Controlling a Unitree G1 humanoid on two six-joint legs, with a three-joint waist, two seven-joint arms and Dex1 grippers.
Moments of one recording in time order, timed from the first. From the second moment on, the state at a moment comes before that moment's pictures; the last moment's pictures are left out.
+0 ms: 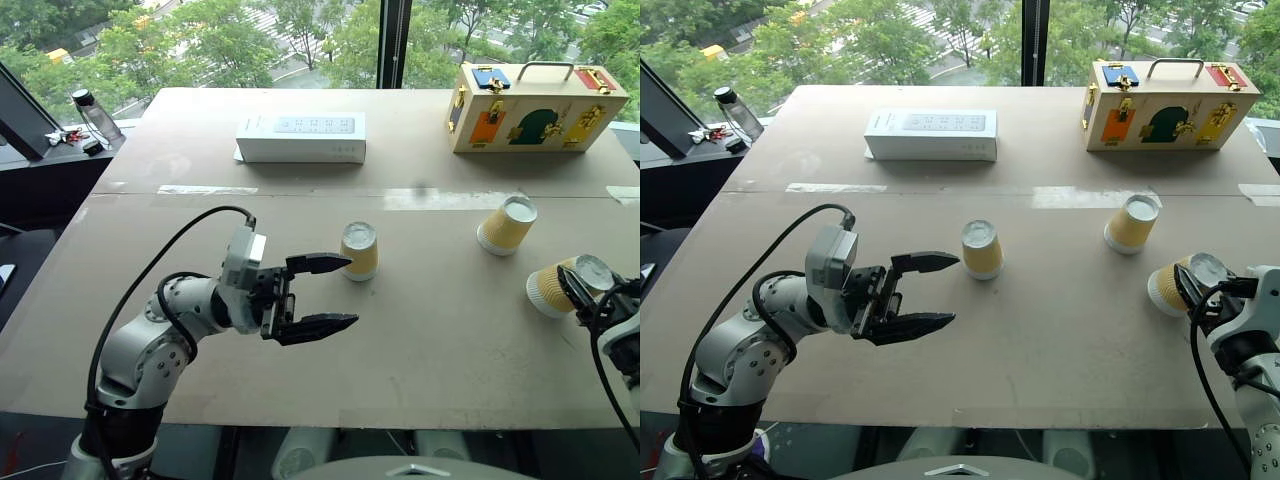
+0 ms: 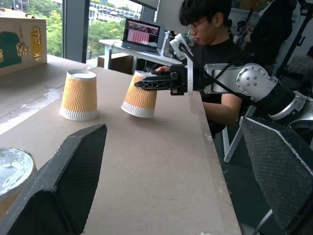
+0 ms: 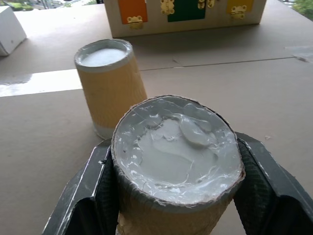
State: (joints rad) left arm -0.11 0.59 0.09 -0.45 -0.84 0.46 -1.12; right arm 0.27 -0.43 -0.52 -0.77 0.70 0.67 0.33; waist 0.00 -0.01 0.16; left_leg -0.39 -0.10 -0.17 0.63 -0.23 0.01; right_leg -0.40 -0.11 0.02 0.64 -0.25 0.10
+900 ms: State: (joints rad) left arm 0.18 0.68 0.35 -0.43 -0.88 0.44 -1.15; right arm -0.23 -0.47 0.15 -0.41 0.37 0.56 0.50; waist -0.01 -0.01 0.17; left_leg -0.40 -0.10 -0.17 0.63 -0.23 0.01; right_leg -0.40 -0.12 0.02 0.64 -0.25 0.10
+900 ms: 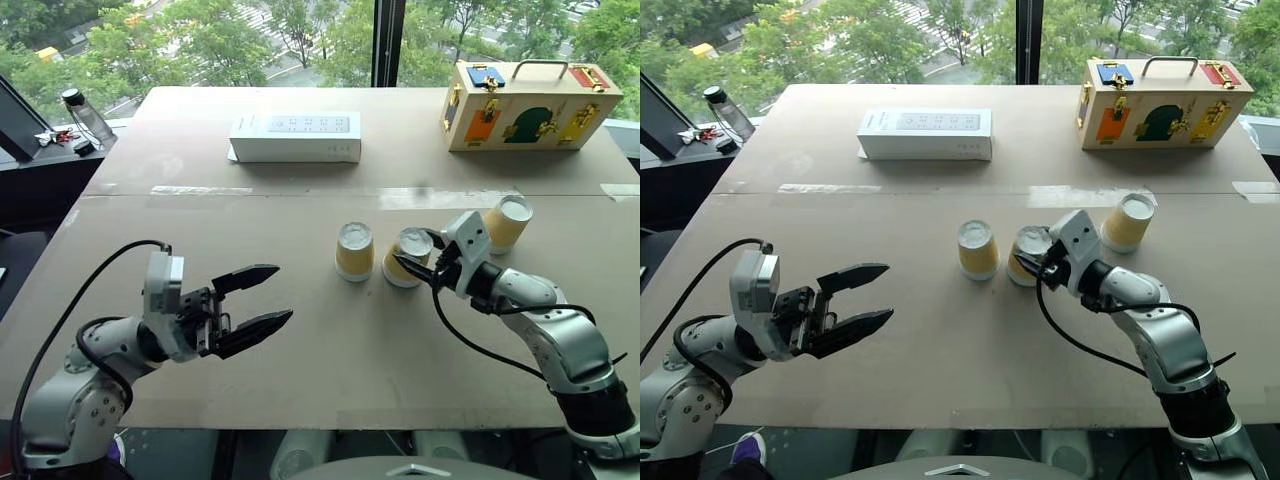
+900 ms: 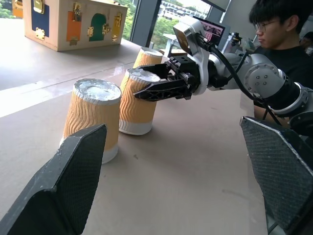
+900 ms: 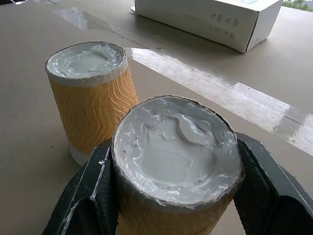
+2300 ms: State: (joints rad) left arm 0.11 0.67 0.31 -0.45 -0.89 0.43 -1.18; right arm -0.30 -0.60 -0.20 -0.18 0.35 0.63 0.34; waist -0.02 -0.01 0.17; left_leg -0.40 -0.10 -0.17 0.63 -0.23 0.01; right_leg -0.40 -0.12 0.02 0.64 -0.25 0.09
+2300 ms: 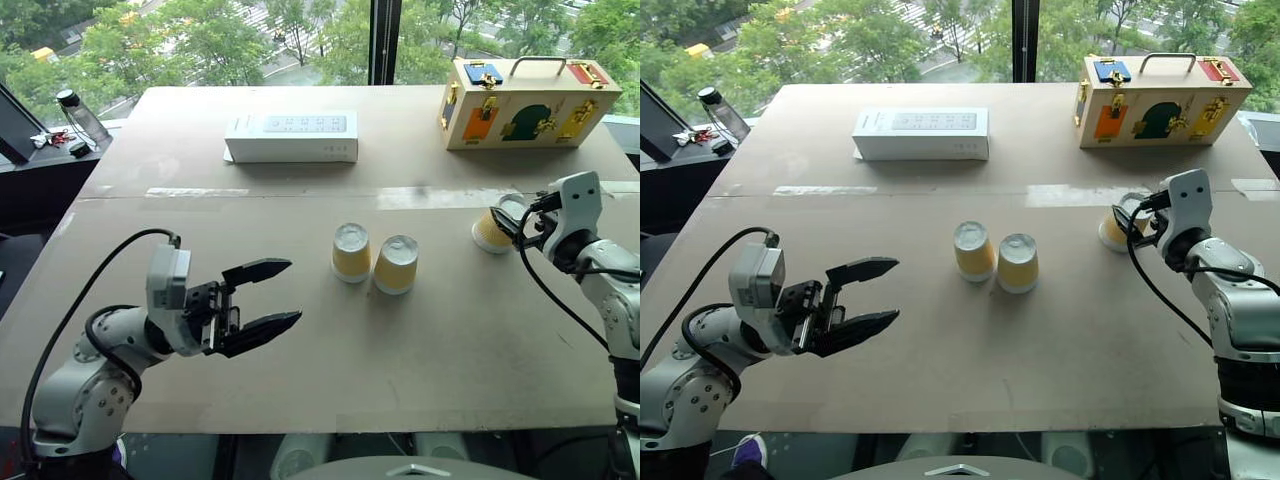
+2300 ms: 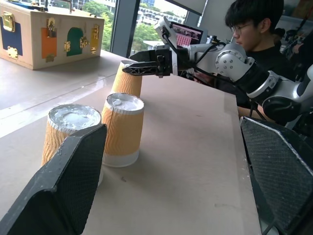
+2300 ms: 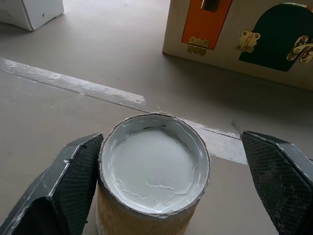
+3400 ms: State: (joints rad) left arm 0.30 0.58 0.48 -0.29 -0.92 0.28 -1.33; right arm -0.68 -0.56 0.08 -0.48 0.69 0.96 0.52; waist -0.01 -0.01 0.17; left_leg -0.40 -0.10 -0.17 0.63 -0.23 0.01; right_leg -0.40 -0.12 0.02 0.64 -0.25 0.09
